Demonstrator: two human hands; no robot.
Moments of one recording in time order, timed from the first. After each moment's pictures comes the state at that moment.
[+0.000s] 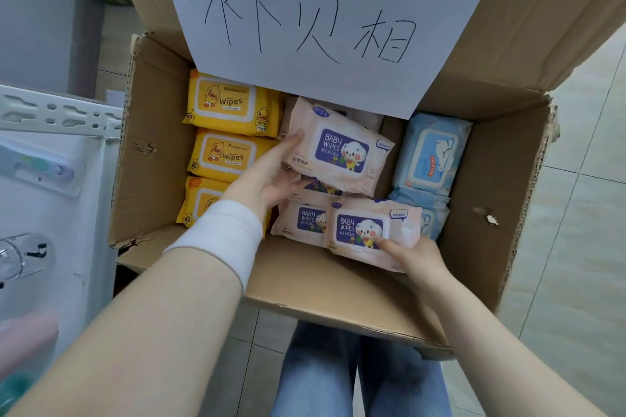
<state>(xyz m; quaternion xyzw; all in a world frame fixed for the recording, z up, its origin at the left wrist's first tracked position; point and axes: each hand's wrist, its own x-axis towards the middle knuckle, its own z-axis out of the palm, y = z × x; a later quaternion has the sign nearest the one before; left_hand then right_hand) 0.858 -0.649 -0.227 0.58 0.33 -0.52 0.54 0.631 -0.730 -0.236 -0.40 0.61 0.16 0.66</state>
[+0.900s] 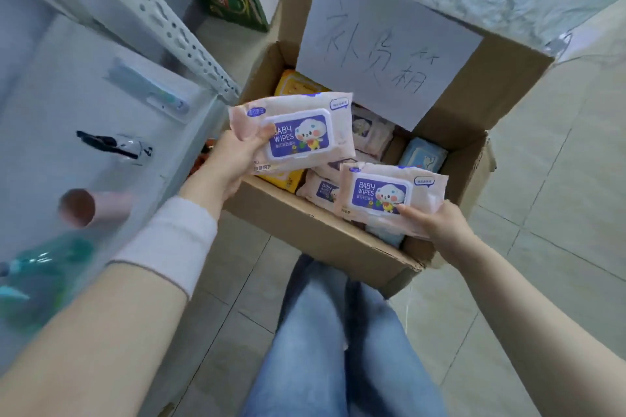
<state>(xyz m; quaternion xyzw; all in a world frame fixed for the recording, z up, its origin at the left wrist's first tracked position) 0.821 -0.516 -0.004 0.74 0.11 -0.34 0.57 0.618 -0.742 -0.048 -0.53 0.47 0.13 0.69</state>
